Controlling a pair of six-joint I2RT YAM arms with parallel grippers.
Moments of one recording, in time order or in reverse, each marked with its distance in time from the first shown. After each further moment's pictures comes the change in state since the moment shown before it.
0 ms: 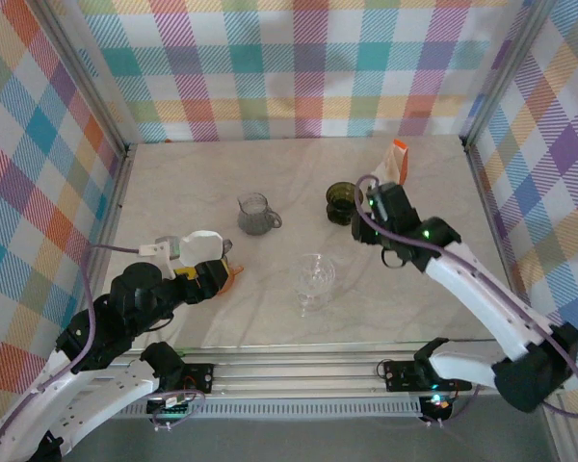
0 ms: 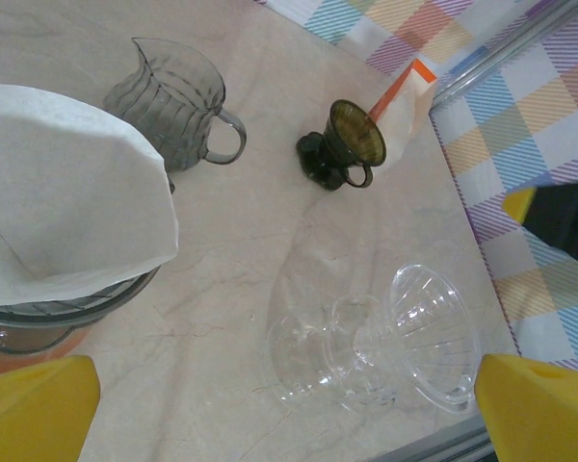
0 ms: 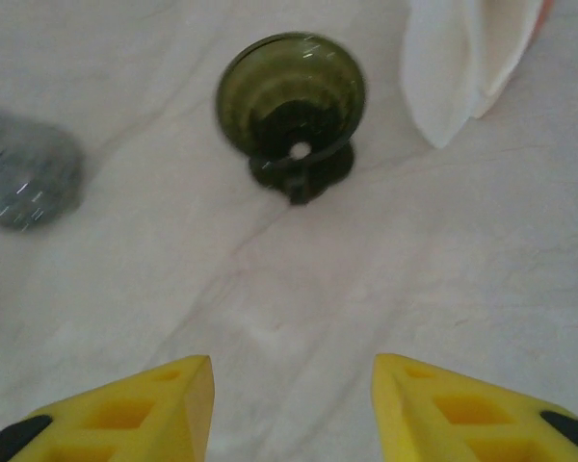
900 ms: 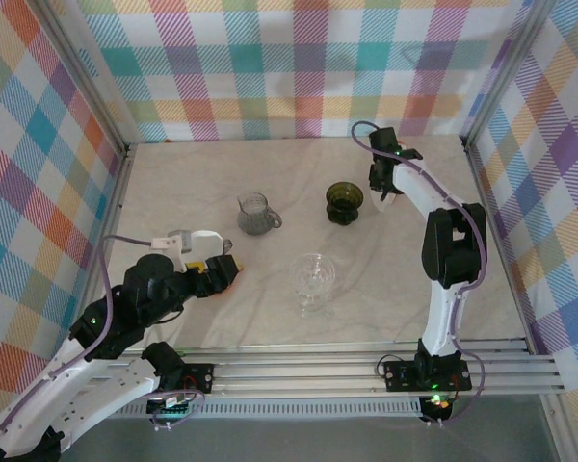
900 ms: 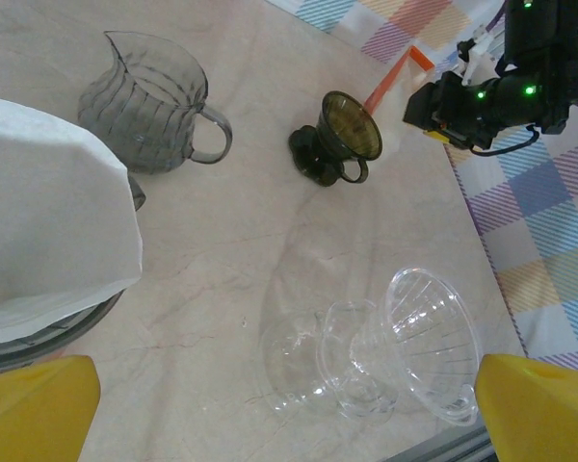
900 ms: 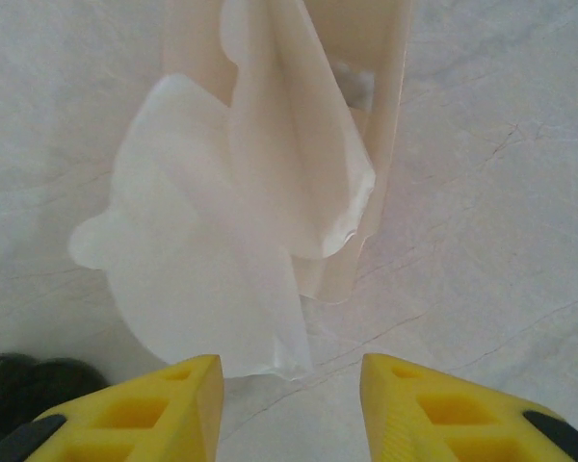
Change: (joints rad) left arm 0.000 0.079 -0.019 0.090 0.023 0.023; right arm -0.311 0.798 0.547 0.014 0.133 -0.072
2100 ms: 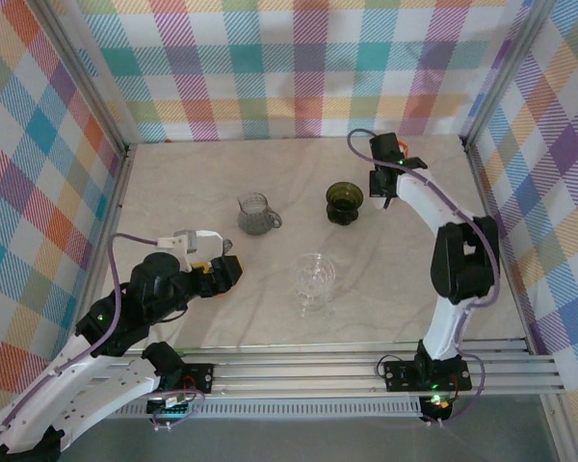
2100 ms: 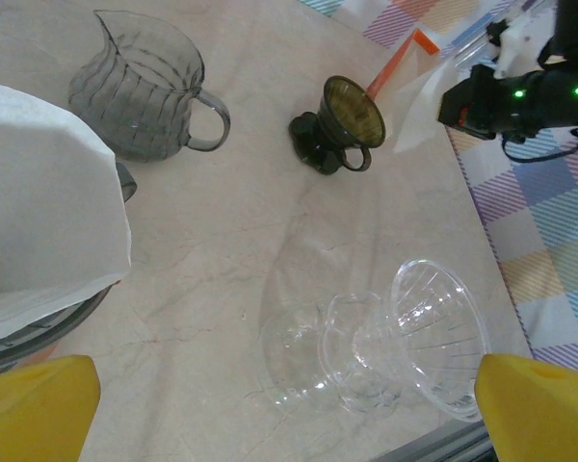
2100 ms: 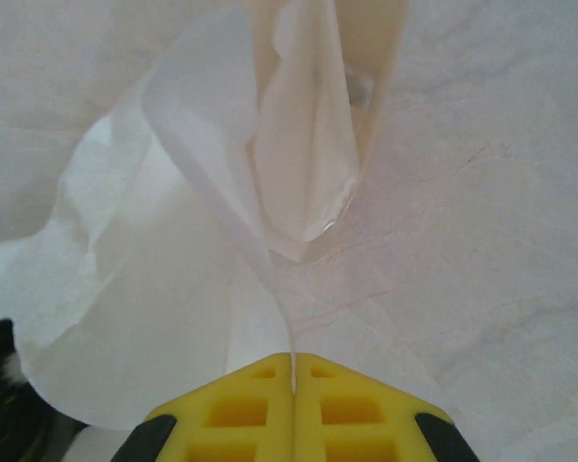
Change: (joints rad) left arm 0.000 0.016 -0.019 0.018 0.019 -0.001; right arm 0.046 -0.204 -0.169 0.051 0.013 -0.122
